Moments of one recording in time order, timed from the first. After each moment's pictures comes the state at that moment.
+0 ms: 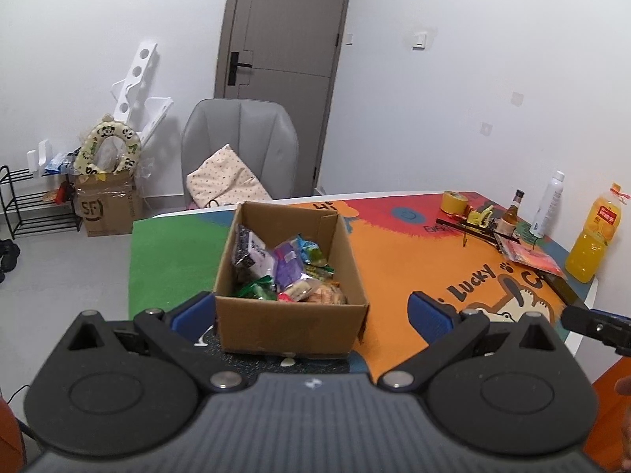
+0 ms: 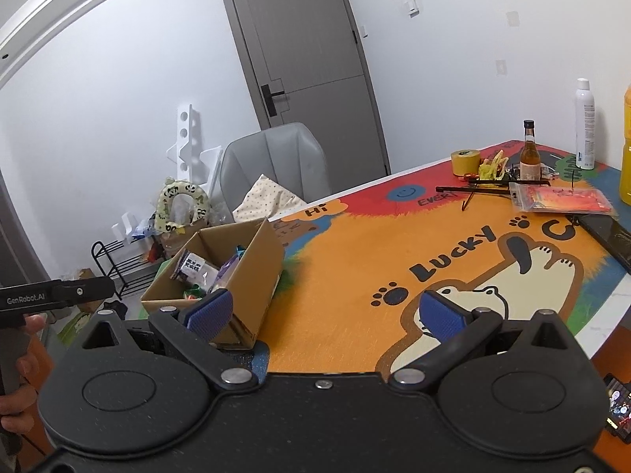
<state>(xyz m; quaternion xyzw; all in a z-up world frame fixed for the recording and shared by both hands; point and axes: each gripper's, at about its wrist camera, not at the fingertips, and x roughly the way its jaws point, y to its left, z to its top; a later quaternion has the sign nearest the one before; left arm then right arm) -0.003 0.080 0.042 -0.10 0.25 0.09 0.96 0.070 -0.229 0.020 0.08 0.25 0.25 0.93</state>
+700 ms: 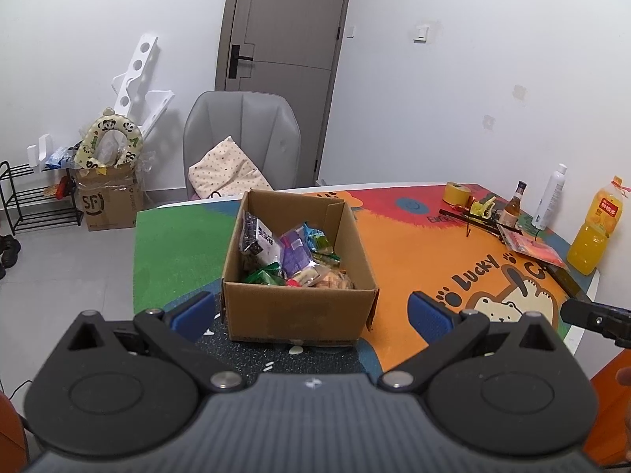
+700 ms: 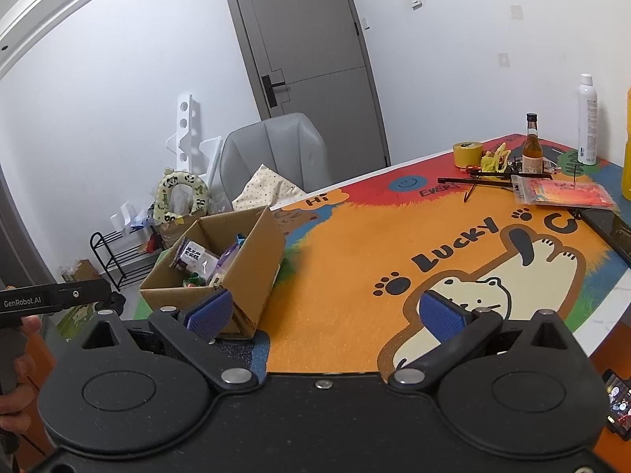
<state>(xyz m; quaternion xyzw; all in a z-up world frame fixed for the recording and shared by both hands) -0.008 0.083 0.032 -0.09 0.26 0.08 0.96 0.067 -0.222 0.017 0.06 0.26 0.25 0.93</state>
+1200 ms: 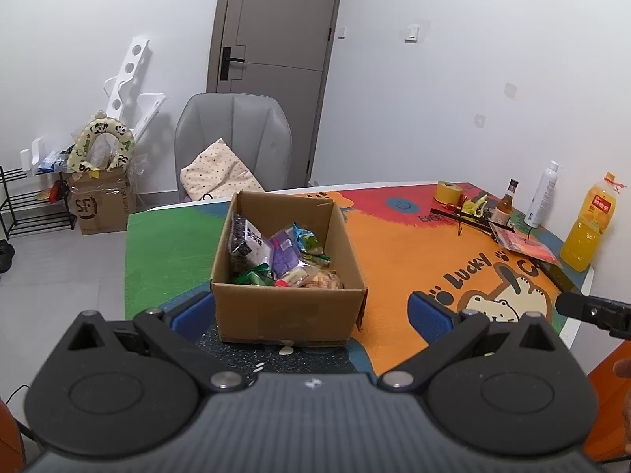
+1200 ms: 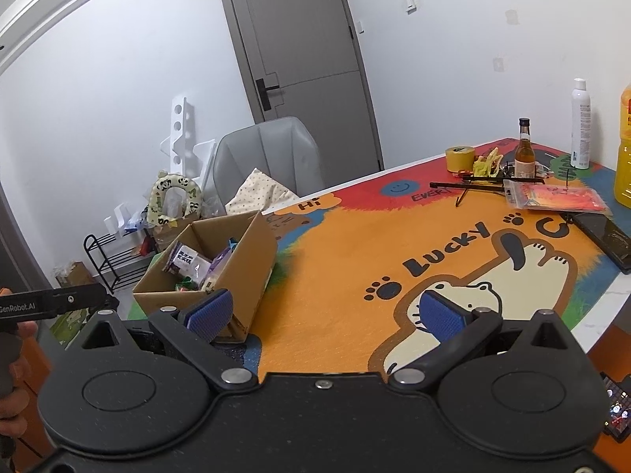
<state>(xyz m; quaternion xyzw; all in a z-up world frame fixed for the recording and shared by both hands) -0.007 0.075 0.033 -0.09 0.26 0.07 0.96 0.066 -0.225 0.020 0.06 0.25 0.24 0.94</state>
